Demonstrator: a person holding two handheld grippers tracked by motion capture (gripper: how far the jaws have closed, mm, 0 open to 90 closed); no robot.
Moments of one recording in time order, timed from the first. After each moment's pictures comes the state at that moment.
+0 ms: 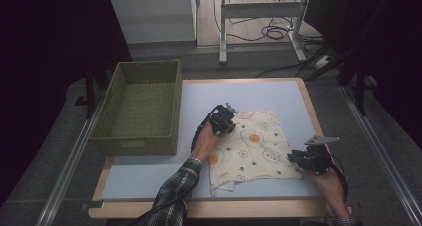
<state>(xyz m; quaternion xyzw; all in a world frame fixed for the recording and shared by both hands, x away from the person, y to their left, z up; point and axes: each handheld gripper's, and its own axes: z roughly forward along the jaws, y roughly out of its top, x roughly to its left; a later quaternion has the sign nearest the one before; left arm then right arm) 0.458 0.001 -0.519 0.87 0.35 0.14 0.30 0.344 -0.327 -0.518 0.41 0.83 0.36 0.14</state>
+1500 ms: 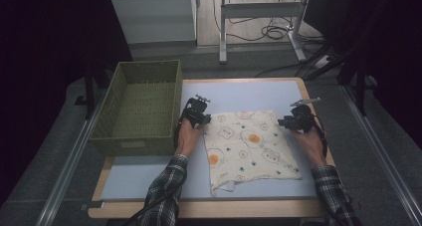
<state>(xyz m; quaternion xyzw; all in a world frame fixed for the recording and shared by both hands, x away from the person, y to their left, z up) 0.479 0.078 -0.522 0.80 0.50 0.19 0.28 0.478 -0.302 -0.506 0.44 0.82 0.33 0.16</state>
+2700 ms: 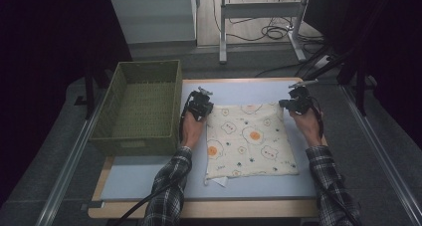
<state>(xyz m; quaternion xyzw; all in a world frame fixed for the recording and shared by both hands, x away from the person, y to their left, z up) 0.496 0.072 -0.511 0.79 0.46 0.22 0.35 0.523 -0.294 -0.475 0.44 0.81 0.34 0.19</state>
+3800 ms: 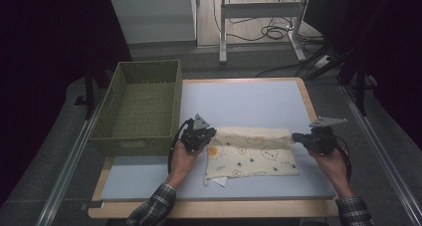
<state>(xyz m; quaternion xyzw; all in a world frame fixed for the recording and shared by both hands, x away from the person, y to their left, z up) 0.368 0.081 -0.505 0.81 0.36 0.18 0.42 0.380 -0.334 -0.480 0.38 0.83 0.38 0.16</state>
